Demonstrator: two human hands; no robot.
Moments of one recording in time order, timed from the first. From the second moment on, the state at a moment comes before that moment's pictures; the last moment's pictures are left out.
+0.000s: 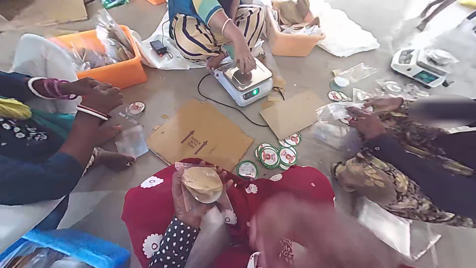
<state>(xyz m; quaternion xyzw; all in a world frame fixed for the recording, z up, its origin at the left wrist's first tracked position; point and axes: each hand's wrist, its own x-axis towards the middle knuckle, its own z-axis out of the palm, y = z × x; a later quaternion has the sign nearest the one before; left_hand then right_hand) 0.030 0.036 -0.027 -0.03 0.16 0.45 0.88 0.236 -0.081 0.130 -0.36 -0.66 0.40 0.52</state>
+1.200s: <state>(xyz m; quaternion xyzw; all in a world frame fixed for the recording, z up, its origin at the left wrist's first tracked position) 0.039 0.043 -0.045 -0.03 0.37 0.51 0.78 0.318 0.068 -0.118 -0.73 -0.62 0.29 -0.04</state>
